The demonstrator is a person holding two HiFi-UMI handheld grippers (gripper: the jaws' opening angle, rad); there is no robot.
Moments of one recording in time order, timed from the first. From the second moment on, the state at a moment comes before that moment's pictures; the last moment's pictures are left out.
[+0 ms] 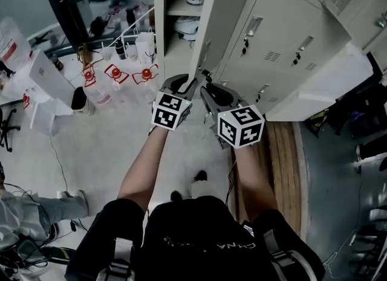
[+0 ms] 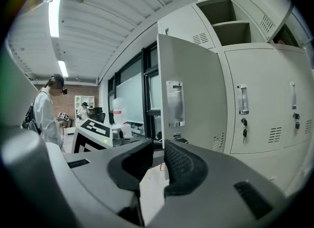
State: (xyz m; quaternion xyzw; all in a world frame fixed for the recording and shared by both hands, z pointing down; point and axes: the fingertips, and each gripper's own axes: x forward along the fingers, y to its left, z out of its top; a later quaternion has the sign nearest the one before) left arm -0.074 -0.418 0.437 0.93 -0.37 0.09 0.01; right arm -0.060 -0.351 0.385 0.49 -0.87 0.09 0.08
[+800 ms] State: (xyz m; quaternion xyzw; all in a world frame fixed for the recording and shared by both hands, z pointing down) left arm -0.120 -0.509 0.439 0.91 -0.41 0.10 0.00; right arm -0.070 -0.463 0.392 0.42 -0.90 0.10 0.07
